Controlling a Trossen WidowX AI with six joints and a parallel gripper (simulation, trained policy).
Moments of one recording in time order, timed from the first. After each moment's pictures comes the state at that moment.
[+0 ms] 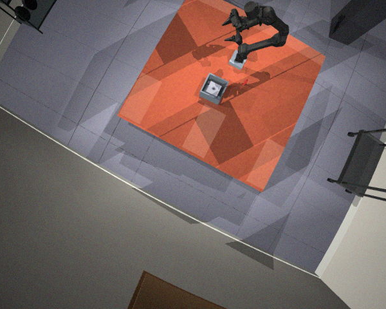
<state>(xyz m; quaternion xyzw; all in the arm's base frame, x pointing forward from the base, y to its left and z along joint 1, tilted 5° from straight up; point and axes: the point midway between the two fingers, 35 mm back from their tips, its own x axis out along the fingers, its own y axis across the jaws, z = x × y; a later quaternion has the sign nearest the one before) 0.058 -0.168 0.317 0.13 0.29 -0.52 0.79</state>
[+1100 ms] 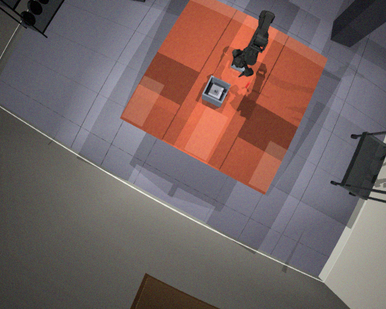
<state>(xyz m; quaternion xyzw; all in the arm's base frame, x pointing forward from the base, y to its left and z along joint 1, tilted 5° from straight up) 0.191 -0.052 0.219 0.26 0.47 -0.31 0.79</state>
